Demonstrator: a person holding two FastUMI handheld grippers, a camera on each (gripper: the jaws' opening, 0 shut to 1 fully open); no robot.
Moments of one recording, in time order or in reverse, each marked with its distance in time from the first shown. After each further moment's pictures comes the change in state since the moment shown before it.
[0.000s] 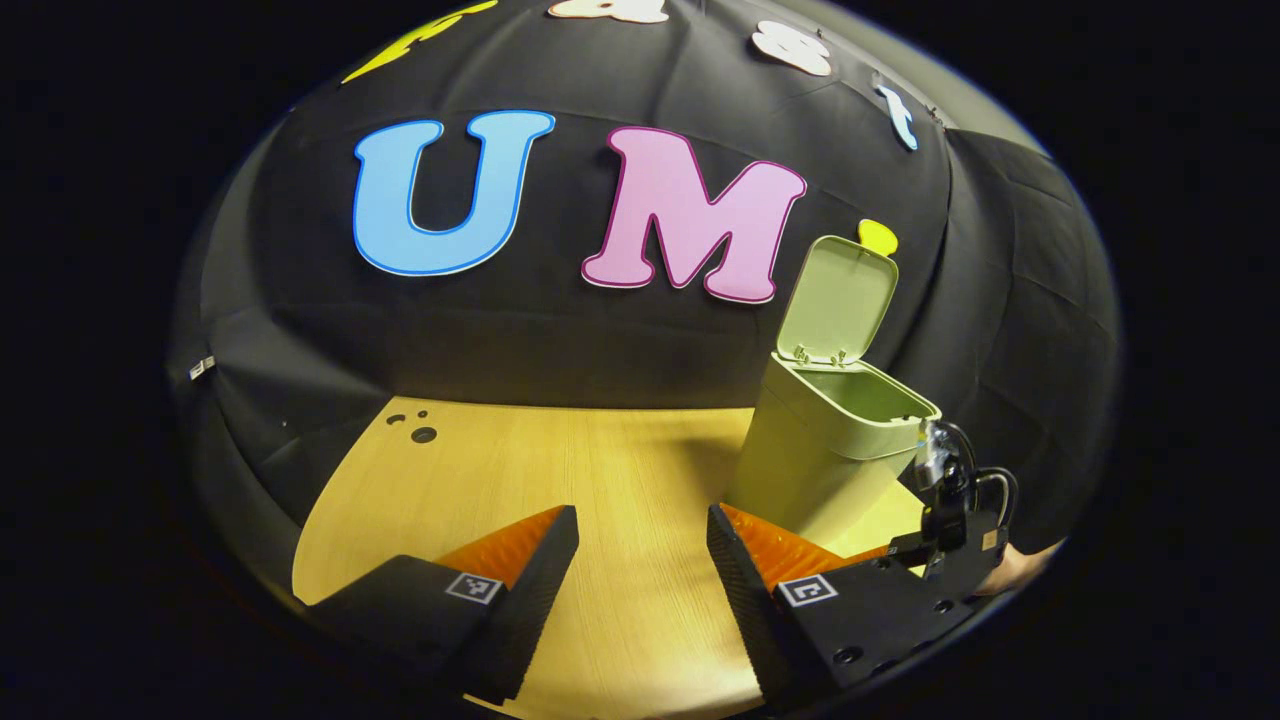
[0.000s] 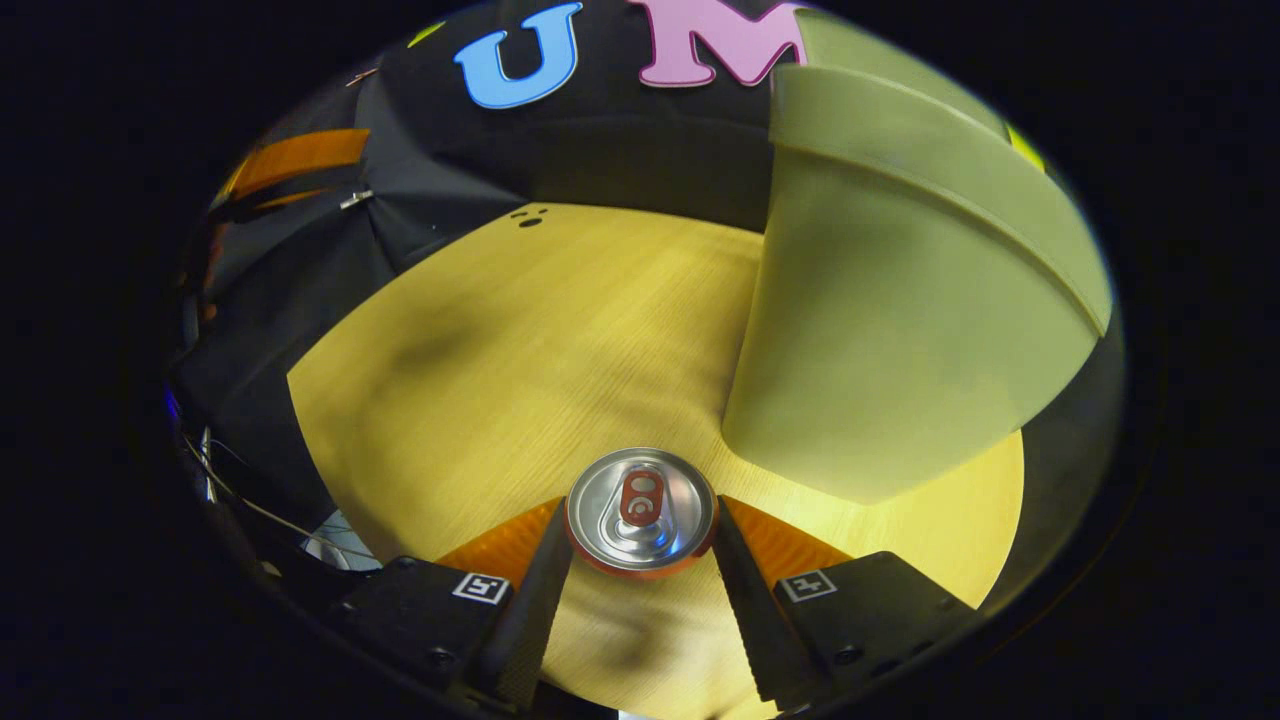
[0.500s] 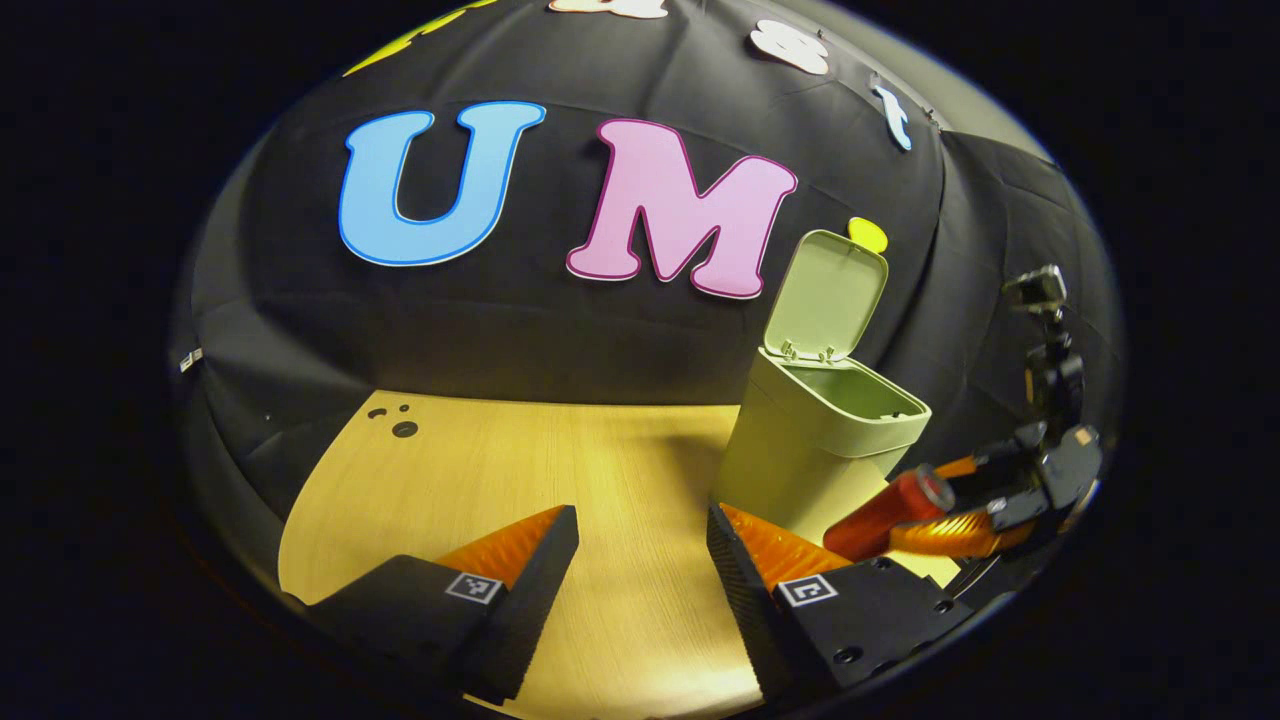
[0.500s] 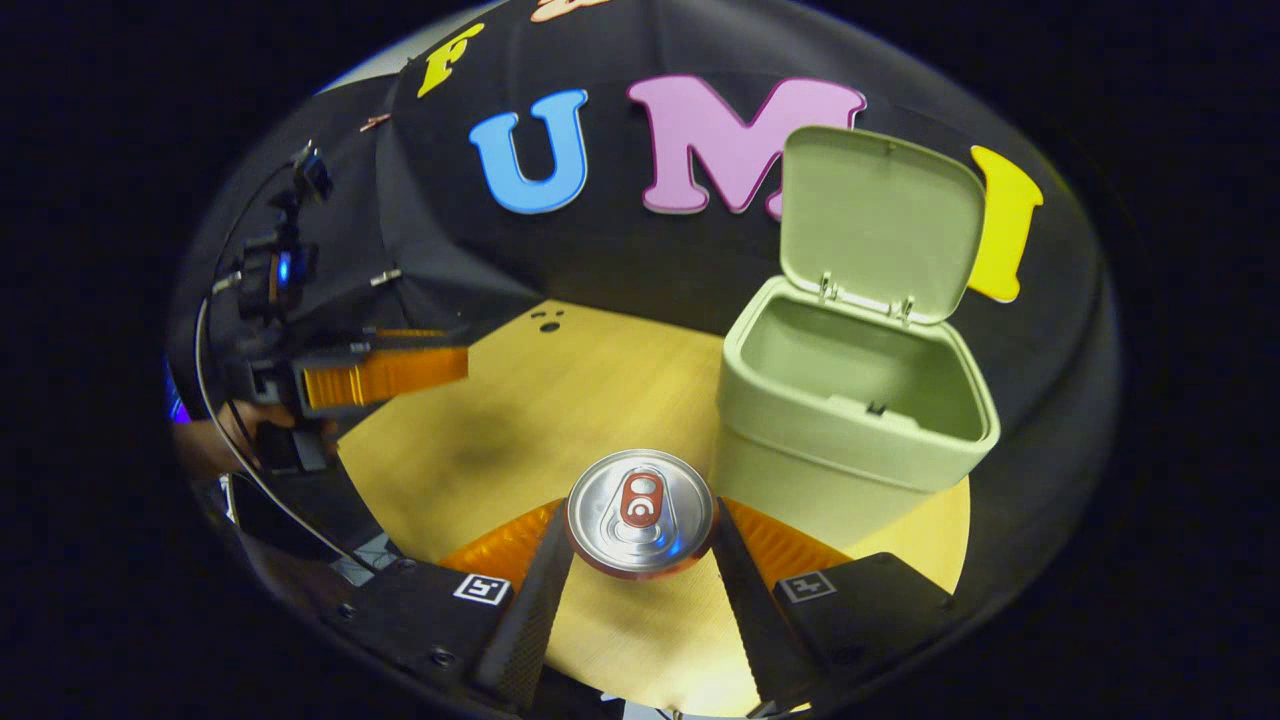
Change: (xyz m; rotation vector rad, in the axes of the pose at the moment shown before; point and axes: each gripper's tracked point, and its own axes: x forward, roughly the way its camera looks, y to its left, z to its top) left arm 0.011 -0.010 -0.007 -0.009 0.011 -0.050; right arm -0.124 -0.008 0.118 0.018 -0.229 0.022
